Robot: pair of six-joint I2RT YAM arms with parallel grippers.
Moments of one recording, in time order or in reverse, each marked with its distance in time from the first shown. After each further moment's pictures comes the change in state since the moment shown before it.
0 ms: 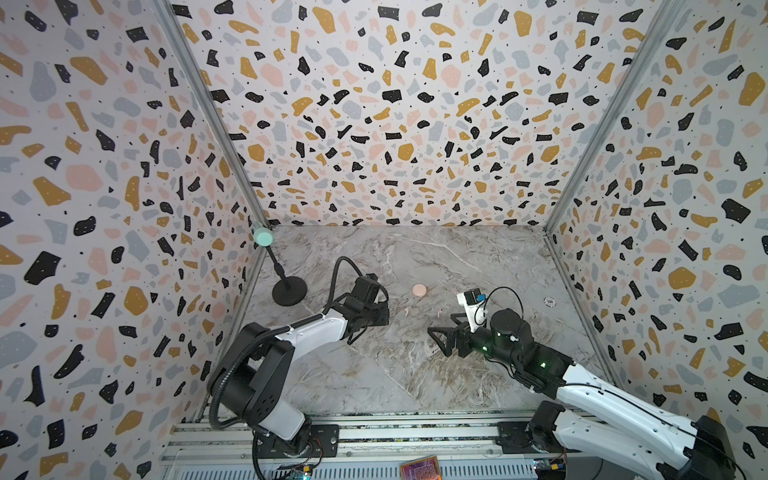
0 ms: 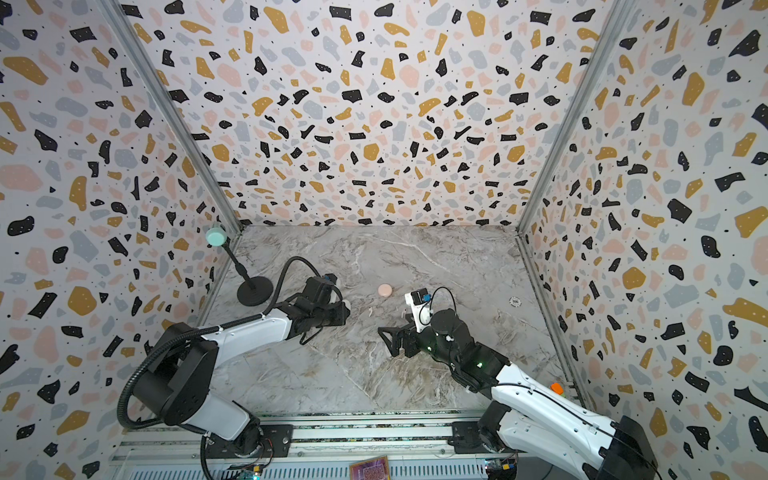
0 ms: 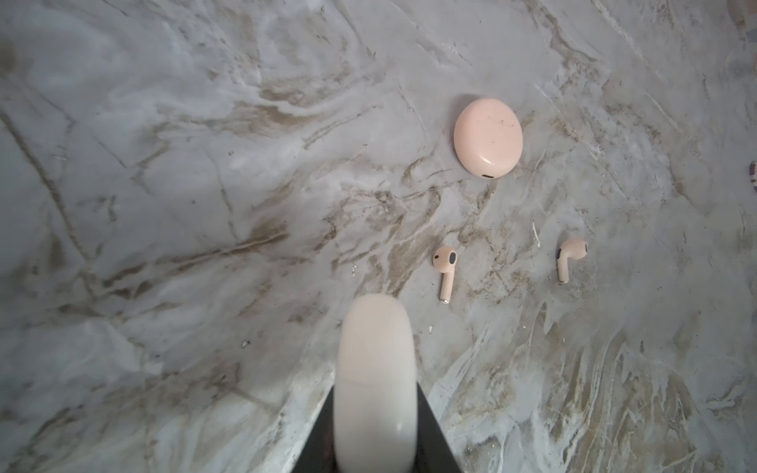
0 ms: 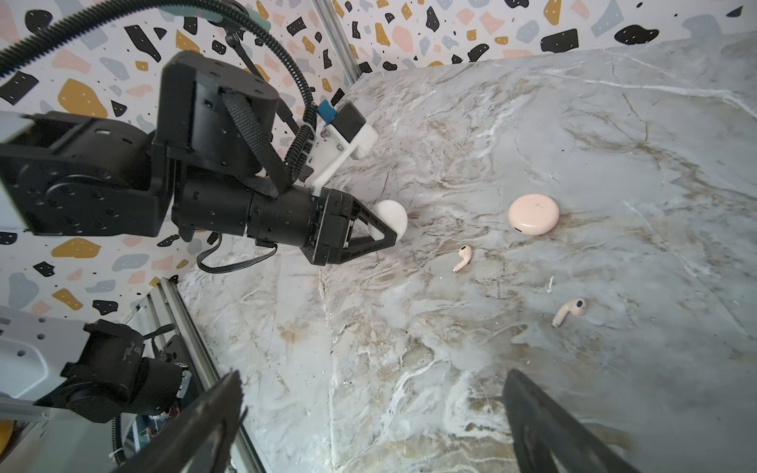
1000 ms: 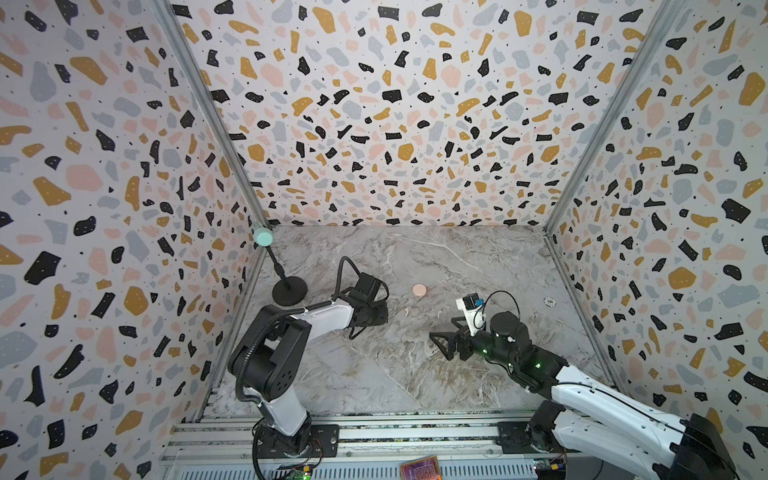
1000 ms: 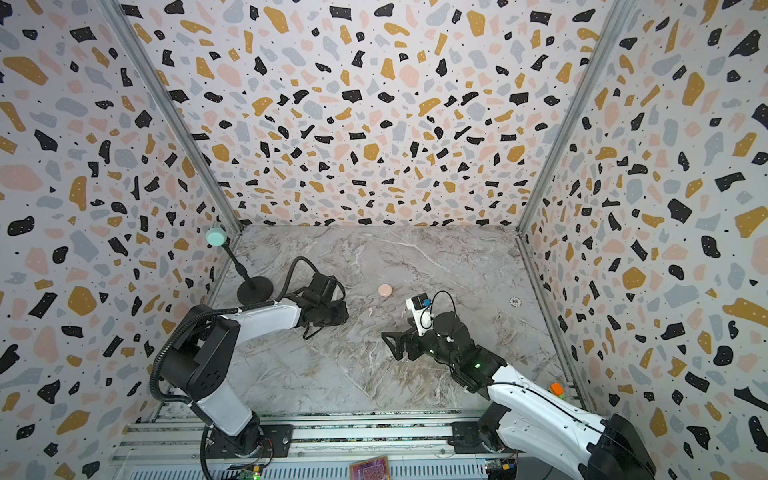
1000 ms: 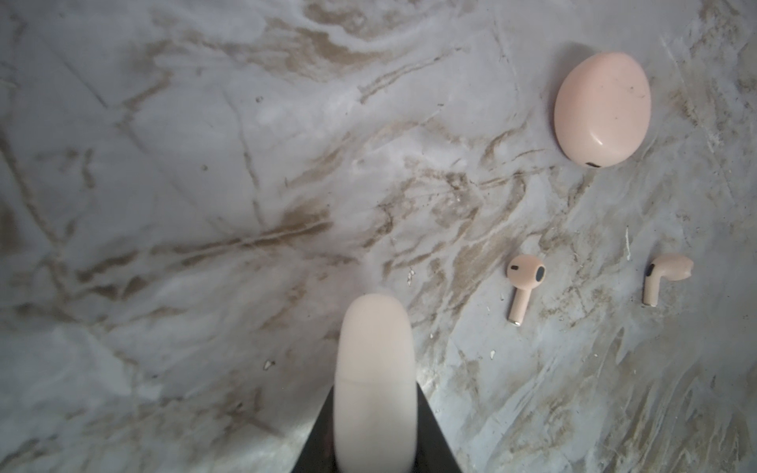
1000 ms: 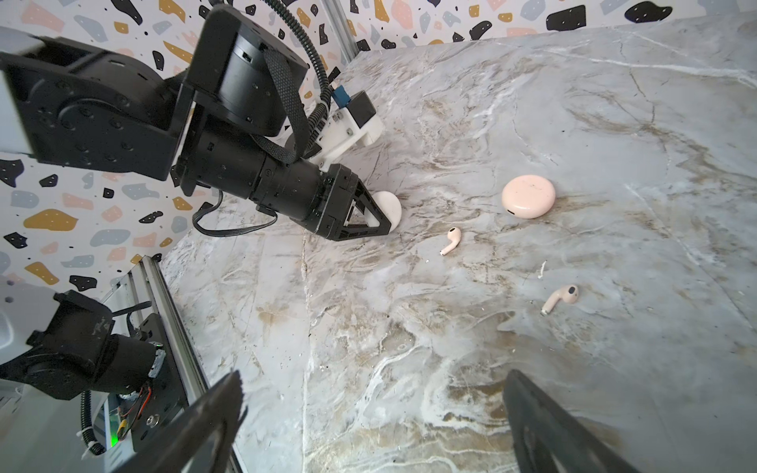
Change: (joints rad) left arm 0.042 0.133 0.082 -0.093 0.016 -0.037; right arm -0.059 0.015 -0.087 0.081 -0.077 -0.052
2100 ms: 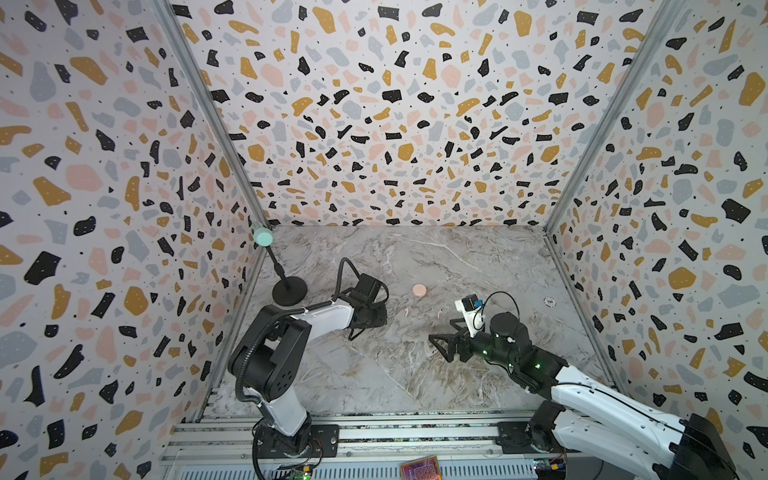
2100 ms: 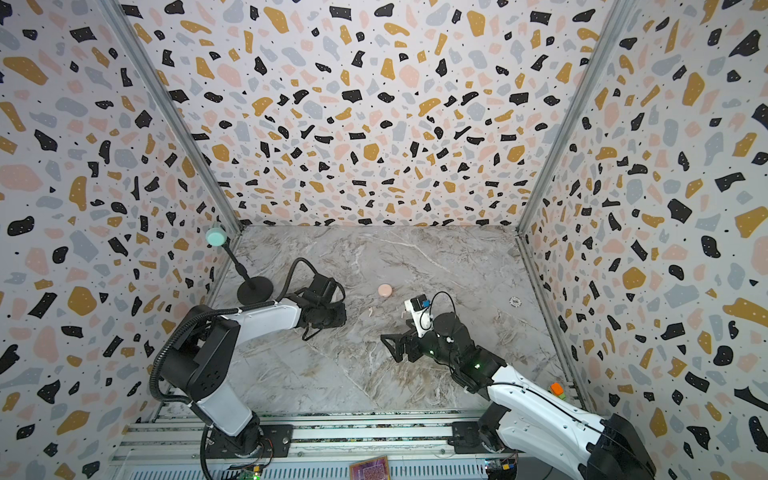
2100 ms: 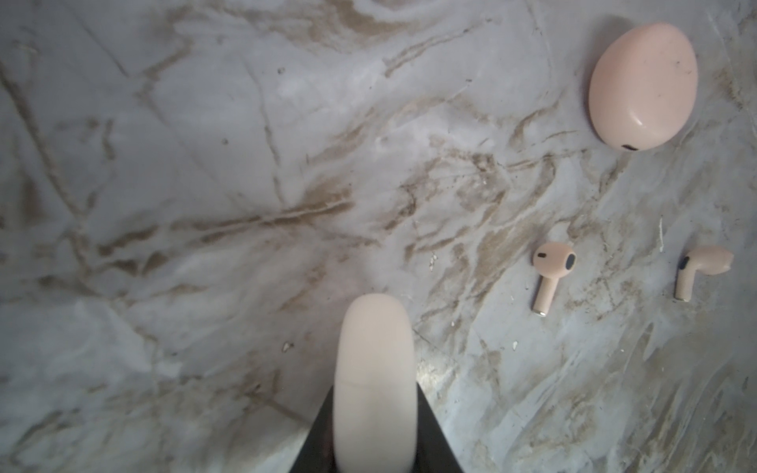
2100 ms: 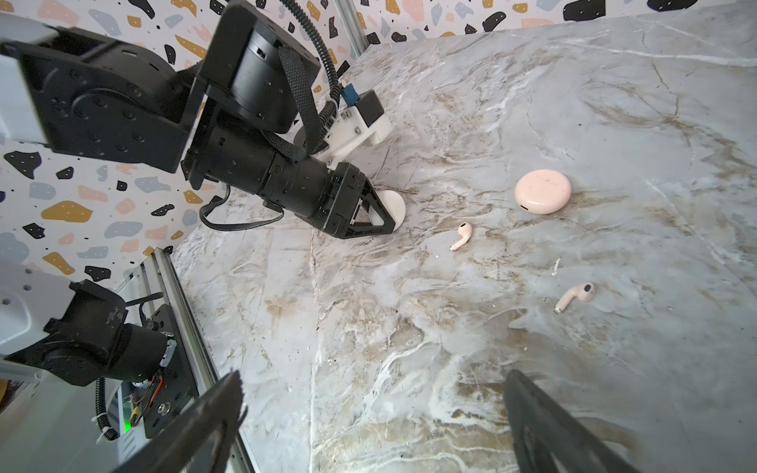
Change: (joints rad) left arm 0.000 0.000 0.000 -0.038 -0.023 0.002; right arm 0.000 0.000 -0.008 0.006 -0.032 0.000
